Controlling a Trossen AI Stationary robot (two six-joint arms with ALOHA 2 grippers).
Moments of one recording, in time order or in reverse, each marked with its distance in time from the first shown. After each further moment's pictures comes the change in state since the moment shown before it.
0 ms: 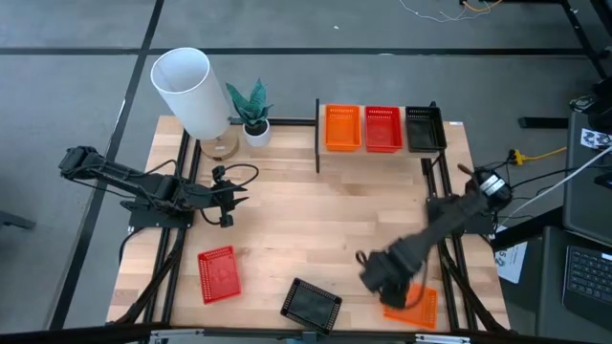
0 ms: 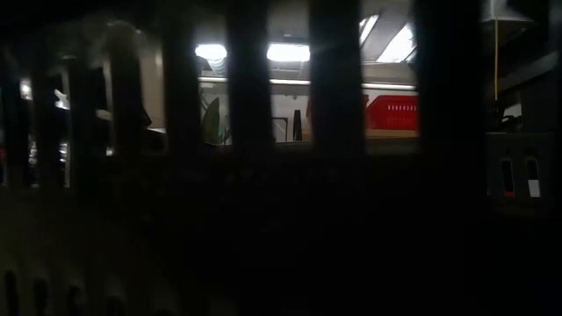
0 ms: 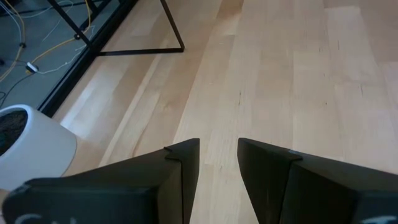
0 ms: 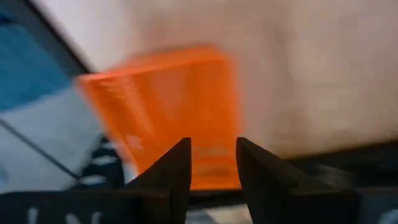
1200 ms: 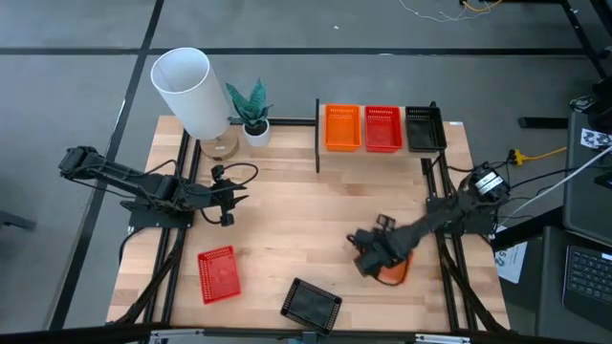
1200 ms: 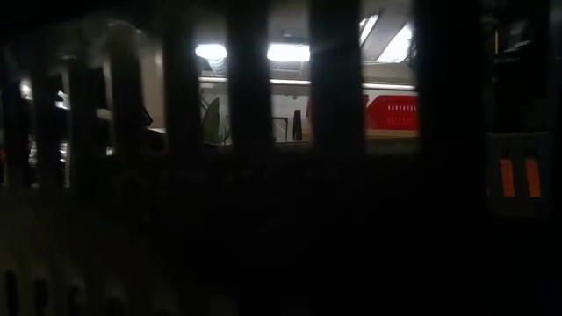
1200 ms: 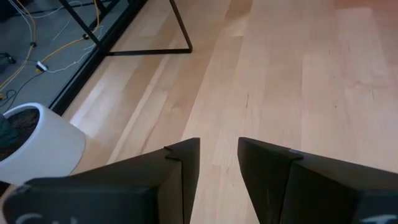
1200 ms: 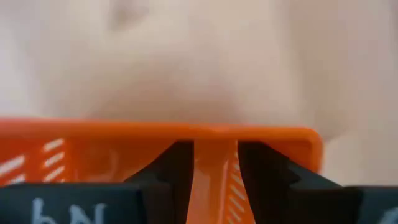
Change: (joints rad) left arm 0.000 0.000 0.000 0.004 -0.031 -0.003; right arm -0.132 0.000 -0.371 0.409 0.672 -0.184
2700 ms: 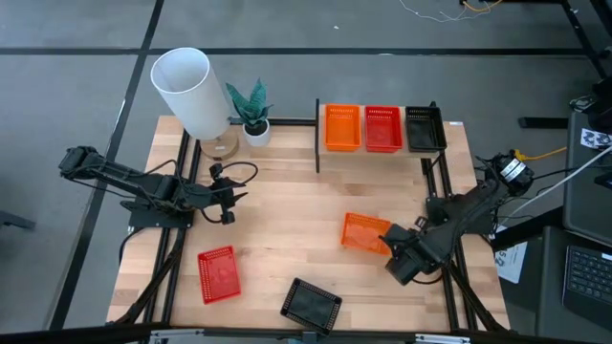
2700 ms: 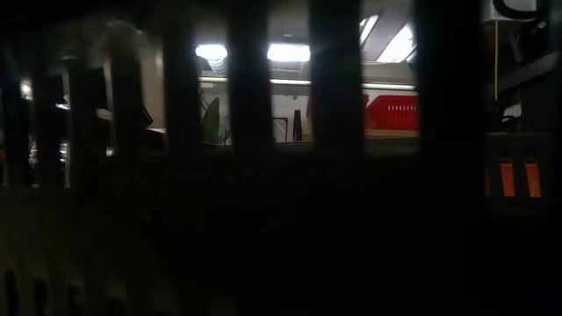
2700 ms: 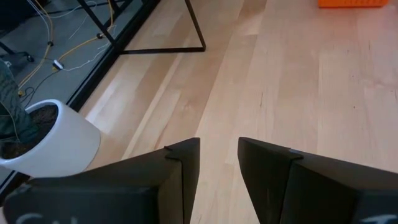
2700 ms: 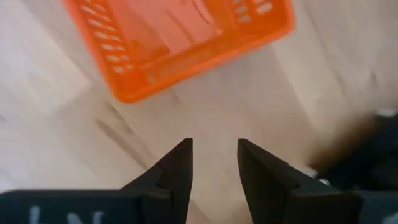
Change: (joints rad) left arm 0.000 0.000 0.000 -0.008 -0.051 0.001; right arm 0.206 -0.236 0.000 -0.360 -0.148 0.483
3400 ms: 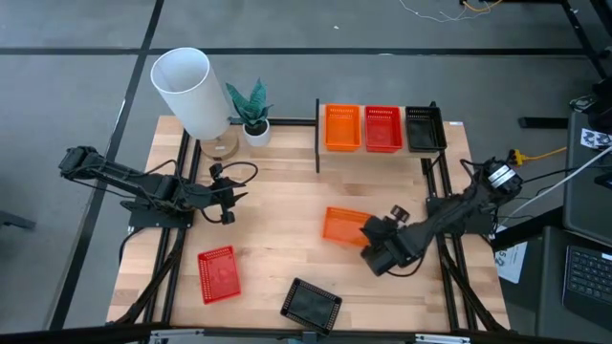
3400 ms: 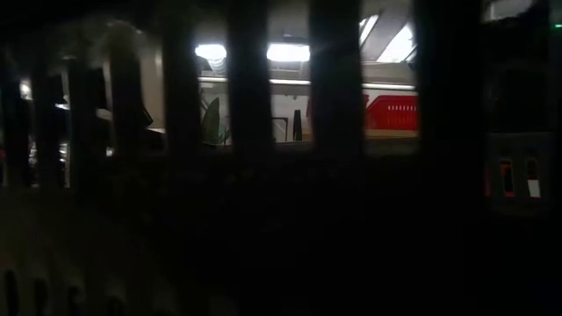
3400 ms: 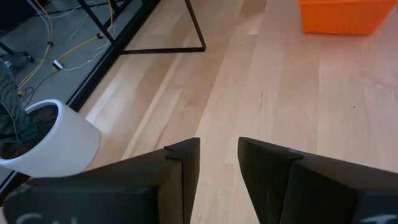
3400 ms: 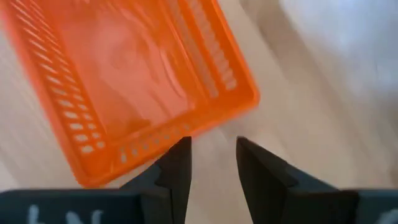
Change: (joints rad) left arm 0.000 0.000 0.000 0.000 0.001 0.000; right arm -0.152 0.116 0.000 0.200 0.379 -0.196
